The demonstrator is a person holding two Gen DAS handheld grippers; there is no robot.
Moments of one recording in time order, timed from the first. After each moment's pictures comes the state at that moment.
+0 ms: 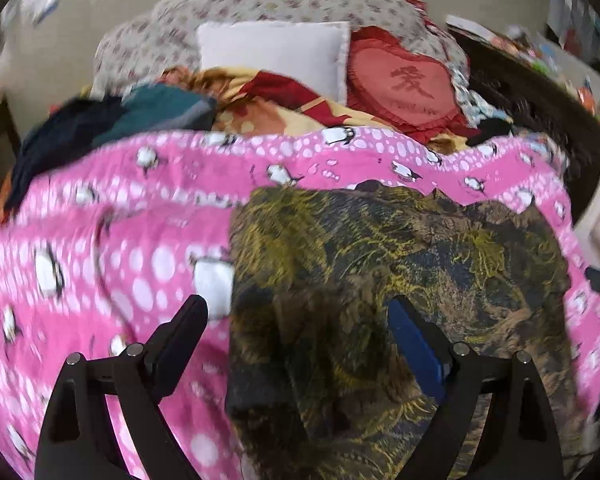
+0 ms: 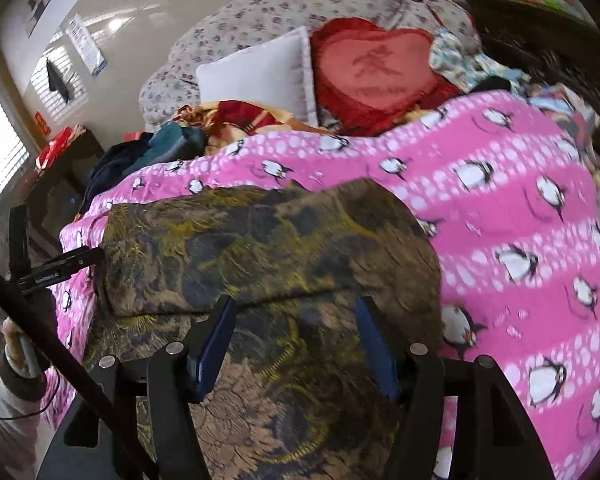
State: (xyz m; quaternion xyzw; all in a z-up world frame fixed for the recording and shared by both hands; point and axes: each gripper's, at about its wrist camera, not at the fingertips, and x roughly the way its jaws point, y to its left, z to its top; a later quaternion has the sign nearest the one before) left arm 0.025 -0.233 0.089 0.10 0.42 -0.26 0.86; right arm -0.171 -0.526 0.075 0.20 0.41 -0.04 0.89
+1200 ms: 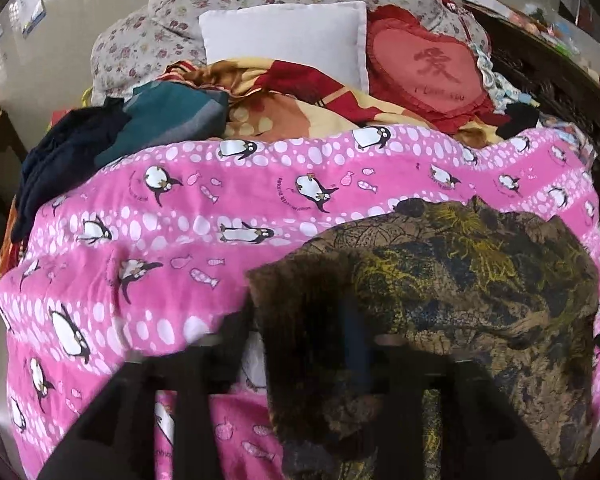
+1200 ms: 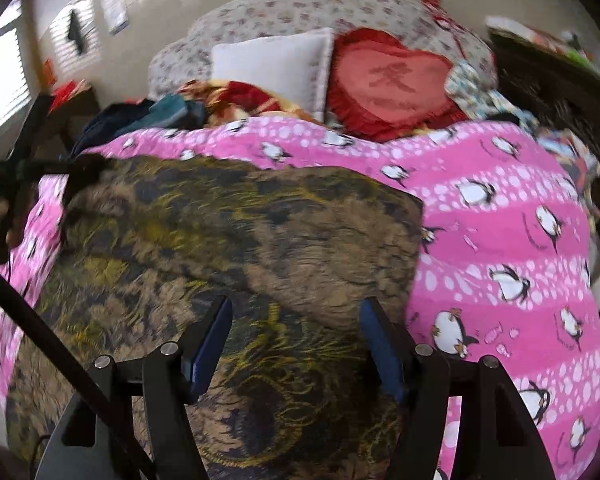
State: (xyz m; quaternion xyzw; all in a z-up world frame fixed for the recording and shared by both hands) left arm 0.088 -0.236 0.101 0.12 0.46 -0.23 0.85; right arm -0.169 -0.484 0.056 0.07 0.41 -0.03 0.91
